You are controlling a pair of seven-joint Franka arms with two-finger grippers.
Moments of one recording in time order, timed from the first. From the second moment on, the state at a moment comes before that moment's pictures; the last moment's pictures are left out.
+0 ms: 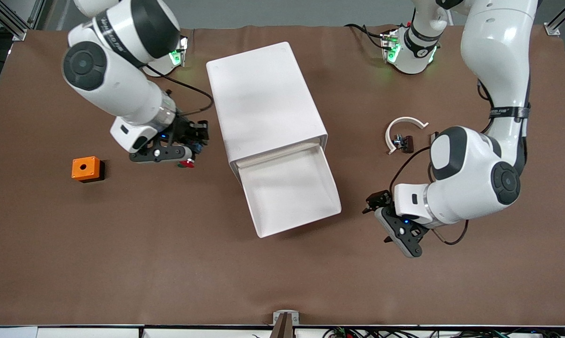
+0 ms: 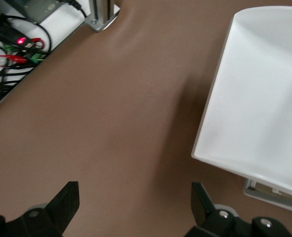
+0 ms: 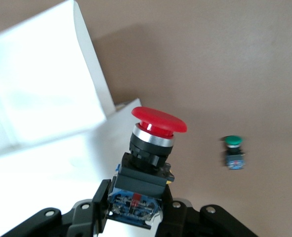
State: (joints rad) left arm -0.20 0.64 -0.10 -1.22 -0.28 2.02 0.72; right arm 0.47 0.24 -0.01 -1.53 0.21 1.74 0.48
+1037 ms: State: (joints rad) left arm -0.18 0.50 -0.10 -1.23 0.10 1.71 0.10; right arm 0.65 0.62 -0.01 -1.10 0.26 1.88 1.40
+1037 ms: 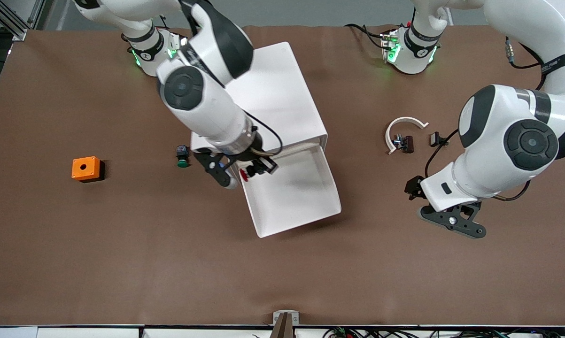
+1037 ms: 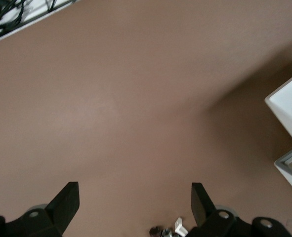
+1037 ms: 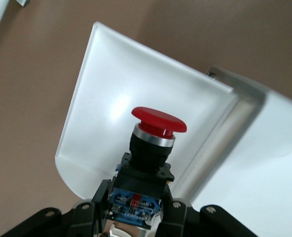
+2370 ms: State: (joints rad) left arm -0.06 0.27 -0.10 -1.34 0.10 1.62 0.02; right arm 0.82 0.90 -0.17 -0.96 0.26 2.04 1.53
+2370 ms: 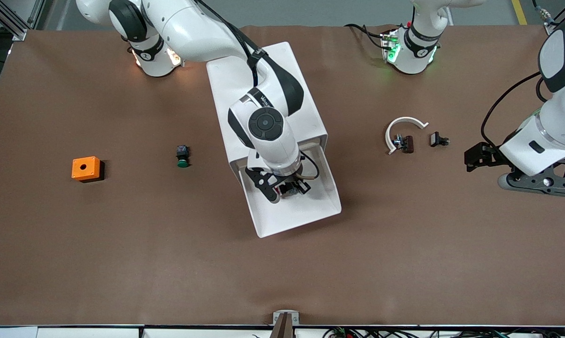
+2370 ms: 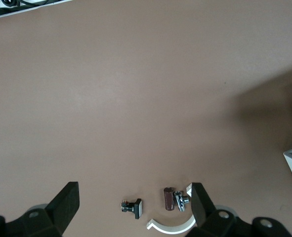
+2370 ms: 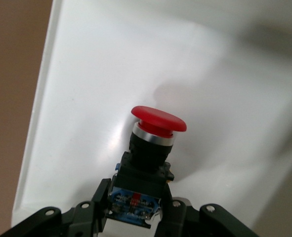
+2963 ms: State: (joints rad) left arm -0.06 0.27 -0.11 -1.37 0.10 1.65 0.02; right arm 0.82 0.94 -0.19 -0.95 0.26 2.09 1.53
